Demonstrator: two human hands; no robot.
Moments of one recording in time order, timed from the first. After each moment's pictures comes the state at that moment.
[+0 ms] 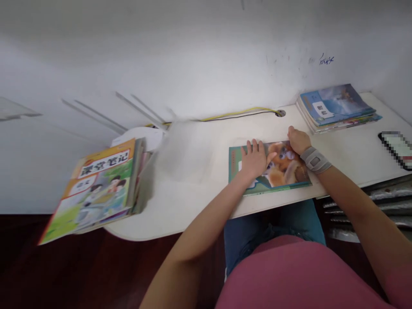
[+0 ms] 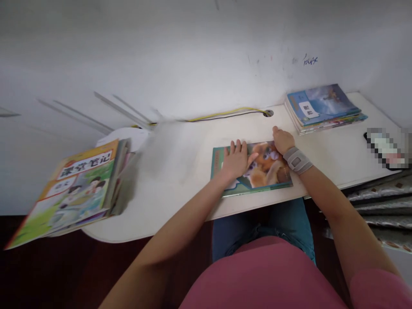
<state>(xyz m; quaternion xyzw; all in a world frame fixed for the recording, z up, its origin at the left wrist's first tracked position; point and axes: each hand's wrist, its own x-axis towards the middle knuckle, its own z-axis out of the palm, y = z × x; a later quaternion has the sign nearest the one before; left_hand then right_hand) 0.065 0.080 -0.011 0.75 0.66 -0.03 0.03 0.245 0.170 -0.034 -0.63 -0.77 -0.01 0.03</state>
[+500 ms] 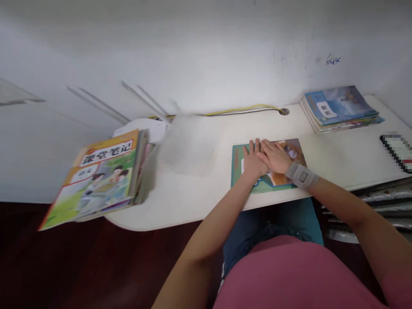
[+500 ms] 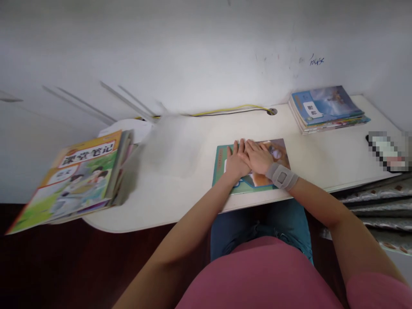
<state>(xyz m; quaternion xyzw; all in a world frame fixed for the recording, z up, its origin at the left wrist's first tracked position) 0.067 0.078 -0.040 0.74 0.67 0.02 0.05 0.183 0.112 -0.034 -0.43 -0.90 0.03 0.11</state>
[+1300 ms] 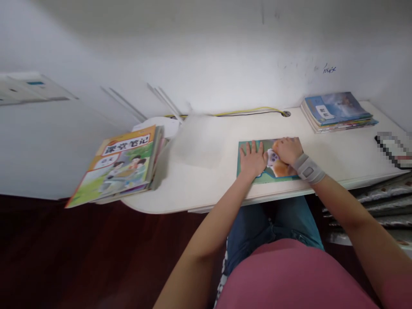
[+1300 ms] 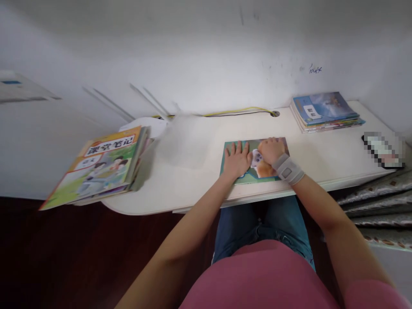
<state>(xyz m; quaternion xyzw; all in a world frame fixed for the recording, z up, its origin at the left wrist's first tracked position) 0.052 0.054 -0.042 0.71 0.70 0.04 0.02 0.197 0.097 -0.023 -0.54 -0.84 -0.04 0.03</state>
